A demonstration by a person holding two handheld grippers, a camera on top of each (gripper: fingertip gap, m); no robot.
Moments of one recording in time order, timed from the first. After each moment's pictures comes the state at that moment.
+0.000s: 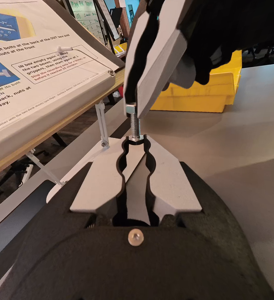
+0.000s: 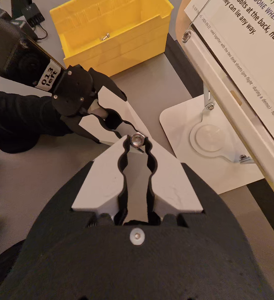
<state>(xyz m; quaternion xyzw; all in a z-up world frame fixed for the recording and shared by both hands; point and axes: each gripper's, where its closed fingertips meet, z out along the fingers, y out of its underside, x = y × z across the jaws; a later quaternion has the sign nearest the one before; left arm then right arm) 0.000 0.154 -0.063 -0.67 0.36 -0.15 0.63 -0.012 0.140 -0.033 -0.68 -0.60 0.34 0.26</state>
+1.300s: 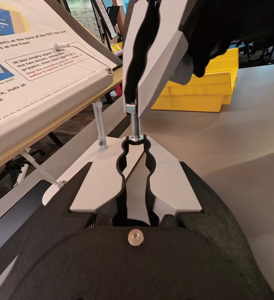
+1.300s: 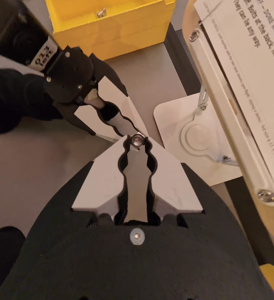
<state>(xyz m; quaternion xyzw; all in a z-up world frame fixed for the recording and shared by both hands) 0.001 0.154 -0.065 -0.67 0.36 -0.16 0.63 -0.009 0.141 -0.035 -0.67 -0.64 0.28 0.26</state>
